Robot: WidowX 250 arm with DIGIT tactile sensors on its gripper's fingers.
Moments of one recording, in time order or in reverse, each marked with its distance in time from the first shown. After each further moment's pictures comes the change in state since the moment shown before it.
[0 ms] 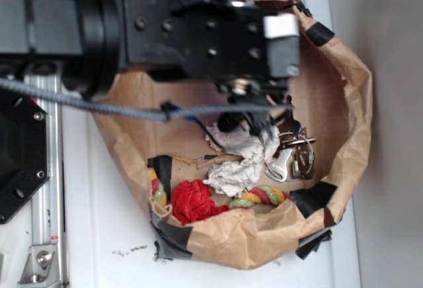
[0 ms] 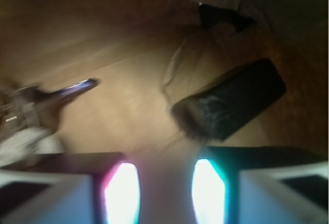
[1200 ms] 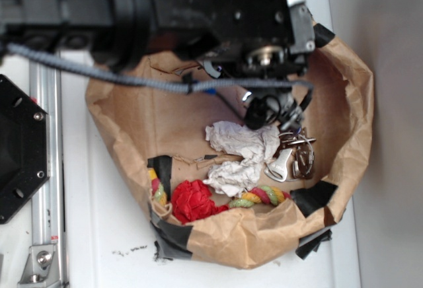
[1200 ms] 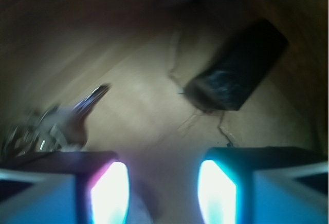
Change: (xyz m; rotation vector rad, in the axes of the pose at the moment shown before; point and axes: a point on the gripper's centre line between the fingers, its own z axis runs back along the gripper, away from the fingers) arm 0.006 0.013 -0.025 -0.057 0.084 0.468
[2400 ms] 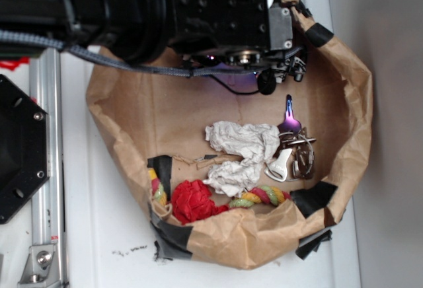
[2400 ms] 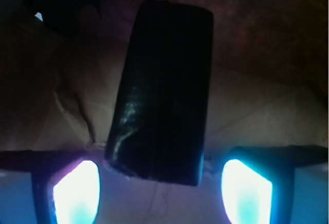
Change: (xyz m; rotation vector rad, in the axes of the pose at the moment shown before) arm 0.024 0.025 -0.033 0.054 -0.153 0.436
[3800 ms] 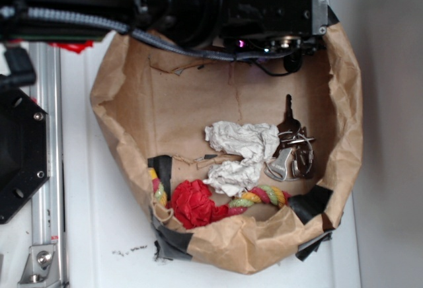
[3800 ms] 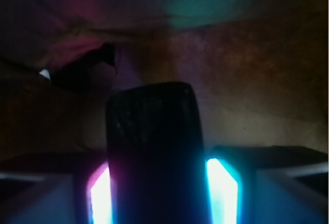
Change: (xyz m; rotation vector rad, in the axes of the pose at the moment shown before) arm 0.031 -0.008 -0.008 0.064 -0.062 0.107
